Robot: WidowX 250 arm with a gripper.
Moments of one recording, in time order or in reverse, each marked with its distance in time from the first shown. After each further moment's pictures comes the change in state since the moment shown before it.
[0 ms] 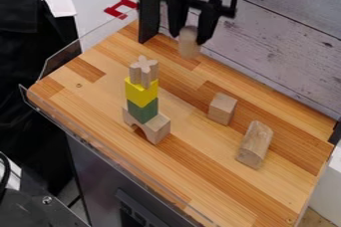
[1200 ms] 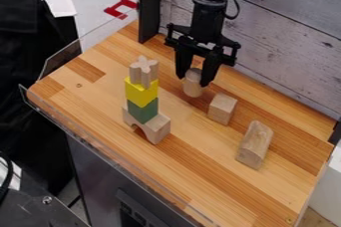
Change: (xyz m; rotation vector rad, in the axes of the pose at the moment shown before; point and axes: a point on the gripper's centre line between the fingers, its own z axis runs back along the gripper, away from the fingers) arm 0.017 -0.004 -0.063 0.003 0.040 -0.009
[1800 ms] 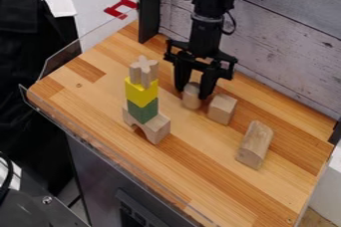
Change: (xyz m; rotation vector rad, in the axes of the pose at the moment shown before) arm 0.001 0.000 -0.020 -0.020 0.039 0.006
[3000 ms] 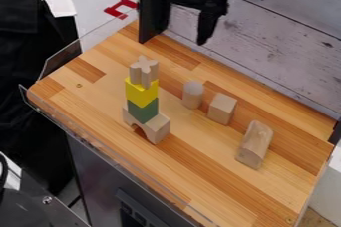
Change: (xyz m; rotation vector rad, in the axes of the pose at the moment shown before) arm -0.055 0.013 0.101 -0.016 -0.165 0.021
